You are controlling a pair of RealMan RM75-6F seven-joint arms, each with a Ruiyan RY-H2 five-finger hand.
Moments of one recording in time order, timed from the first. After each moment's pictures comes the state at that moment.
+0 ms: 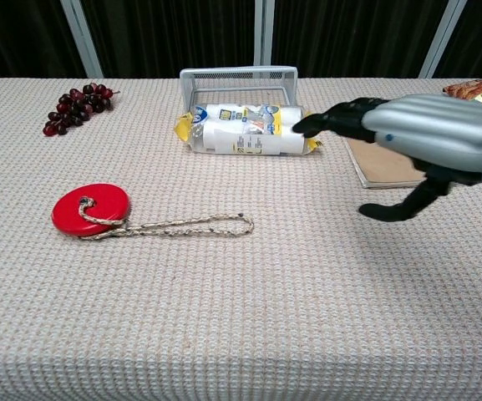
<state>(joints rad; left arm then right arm) -0.10 -1.19 -0.04 -1.50 1.52 1.51 0.06 0.58 -1.37 0.13 -1.69 -1.63 0.89 -0.23</state>
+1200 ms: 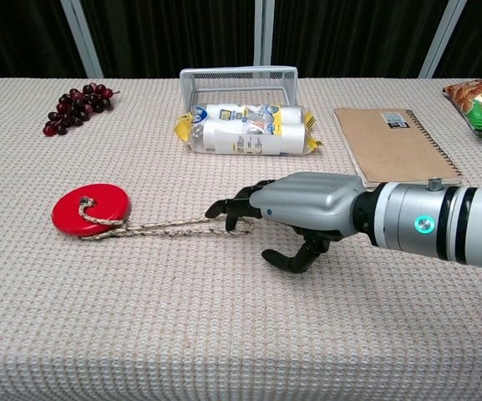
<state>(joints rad) -0.08 -1.18 -0.04 -1.47 1.50 1.51 0.02 0.83 -1.60 0.08 -1.51 -1.40 0.67 -0.21</state>
